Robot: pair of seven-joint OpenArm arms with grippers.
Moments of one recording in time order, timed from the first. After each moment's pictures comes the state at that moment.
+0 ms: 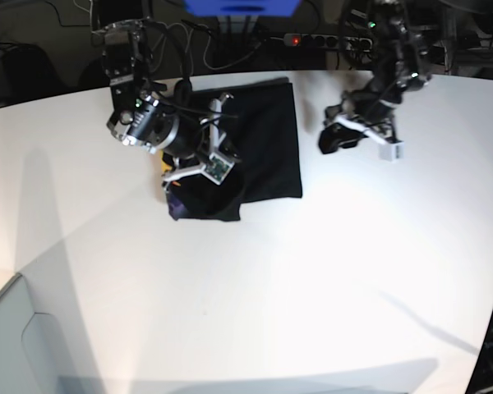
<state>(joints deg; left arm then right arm) 24.4 -8.2 -18.7 103.1 -44.9 -13.8 46.5 -10.3 1.1 -8.7 105.2 1.6 47.2 -43.9</state>
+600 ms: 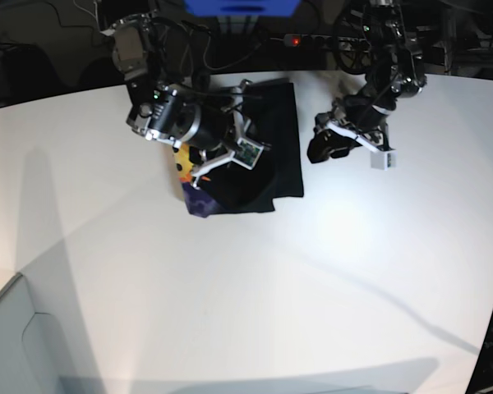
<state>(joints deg) 22.5 -6.2 -15.4 103.6 -44.6 -13.4 46.2 -10.5 1.2 -17.1 108.0 1.6 47.2 -43.9</state>
